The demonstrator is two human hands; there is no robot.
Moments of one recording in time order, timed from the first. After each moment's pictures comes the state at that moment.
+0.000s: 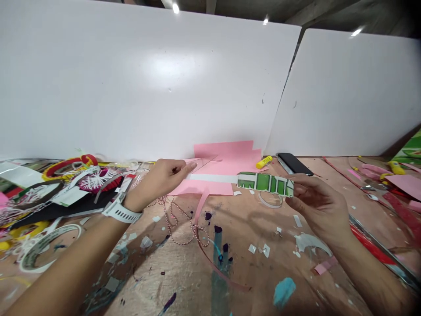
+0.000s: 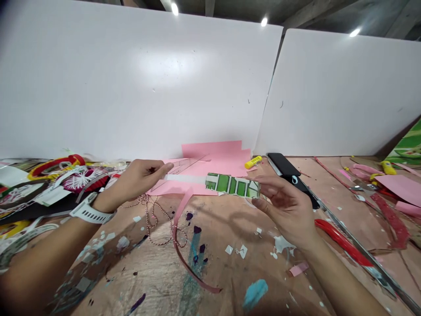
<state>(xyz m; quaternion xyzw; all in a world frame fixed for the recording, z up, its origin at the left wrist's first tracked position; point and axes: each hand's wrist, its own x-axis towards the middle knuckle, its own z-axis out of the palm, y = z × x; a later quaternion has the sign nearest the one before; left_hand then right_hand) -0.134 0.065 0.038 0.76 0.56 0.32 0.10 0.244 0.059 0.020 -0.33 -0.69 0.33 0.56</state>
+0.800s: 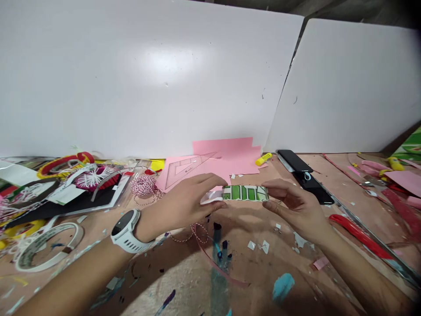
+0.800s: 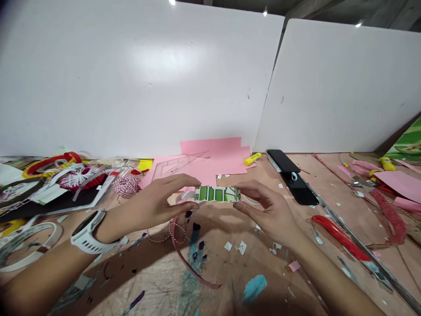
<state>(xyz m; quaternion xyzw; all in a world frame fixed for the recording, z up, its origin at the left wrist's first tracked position) -0.075 0.028 0.039 0.87 0.38 0.28 0.13 0.232 0.062 0.002 -0.36 -0.74 0.36 0.44</state>
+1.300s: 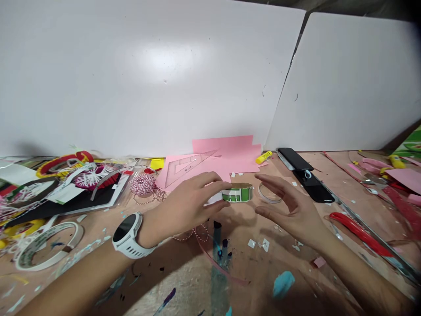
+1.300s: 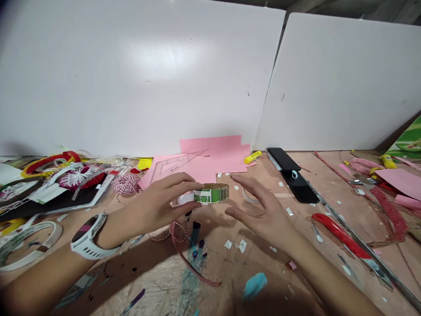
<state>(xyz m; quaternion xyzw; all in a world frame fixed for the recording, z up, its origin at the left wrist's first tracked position) -0.066 0.025 0.035 0.88 0.36 0.29 0.08 0.222 0.050 0.008 -0.37 -0.78 0.29 0.40</state>
